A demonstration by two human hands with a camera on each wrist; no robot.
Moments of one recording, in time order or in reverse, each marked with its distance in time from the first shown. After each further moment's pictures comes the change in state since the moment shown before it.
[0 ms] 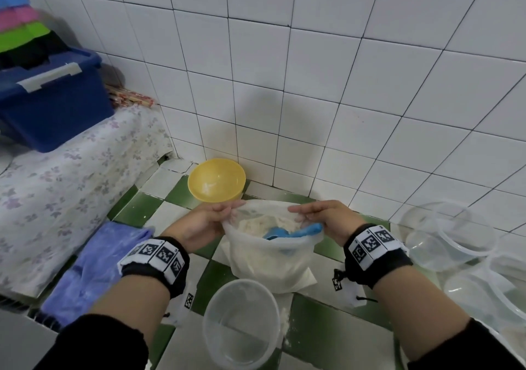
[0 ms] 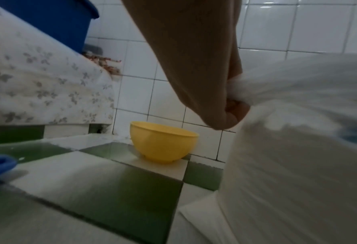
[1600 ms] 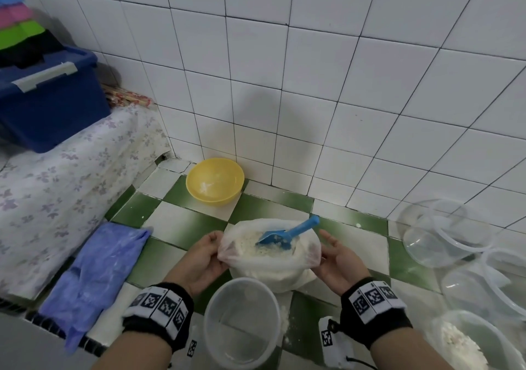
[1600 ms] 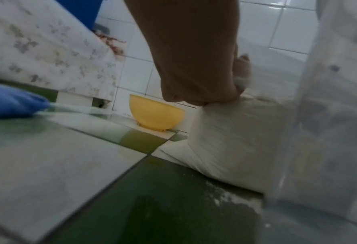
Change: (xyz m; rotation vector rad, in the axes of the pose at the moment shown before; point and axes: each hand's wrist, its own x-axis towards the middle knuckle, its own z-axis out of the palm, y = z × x) left_hand -0.022 -0.066 0.006 -0.383 0.209 -0.056; right_hand -0.033 0.074 0.022 1.004 0.260 0.152
